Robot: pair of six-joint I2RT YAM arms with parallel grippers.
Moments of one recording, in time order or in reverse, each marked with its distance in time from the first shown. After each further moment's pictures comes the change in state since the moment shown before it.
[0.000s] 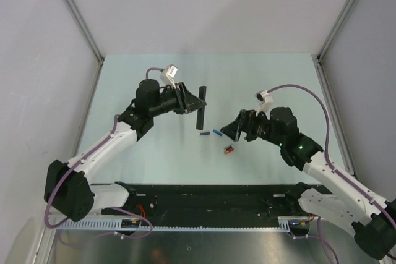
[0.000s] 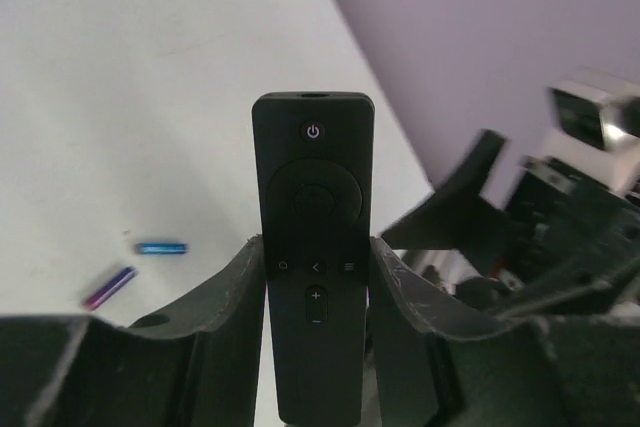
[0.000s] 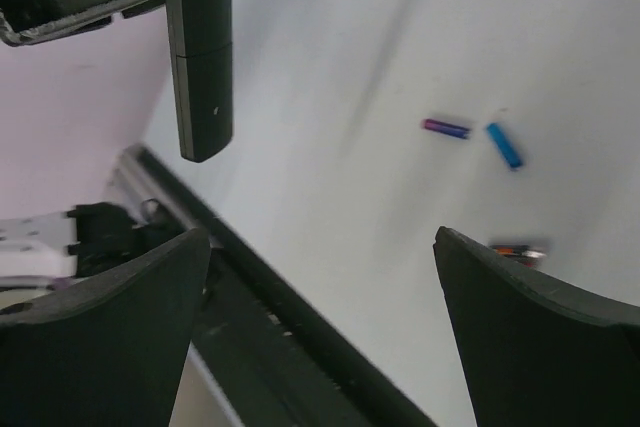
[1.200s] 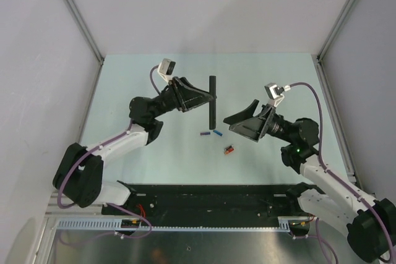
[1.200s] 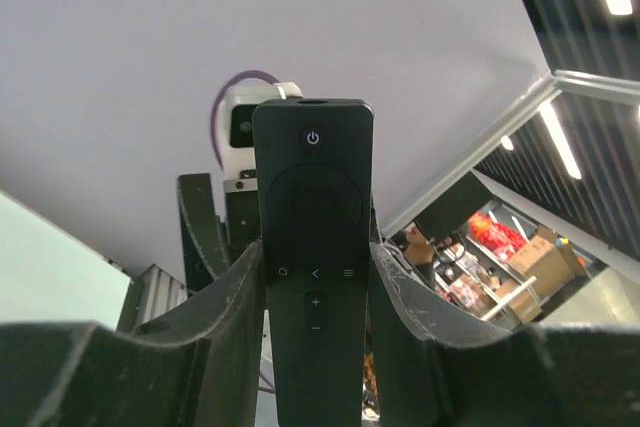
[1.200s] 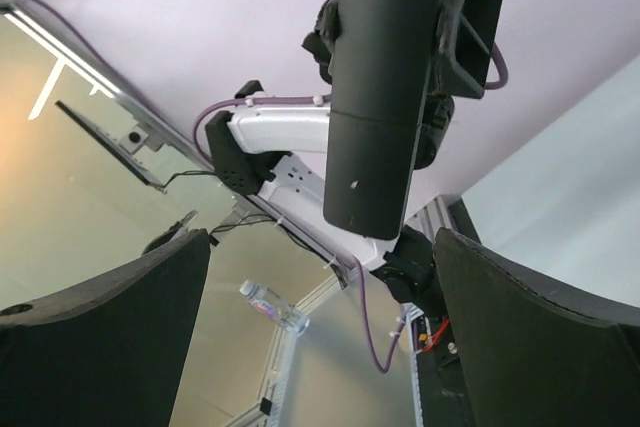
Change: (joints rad) left arm -0.049 0.112 -0.155 1.212 0.285 -0.795; right arm -0.150 -0.006 -0.204 1.049 -0.564 0.649
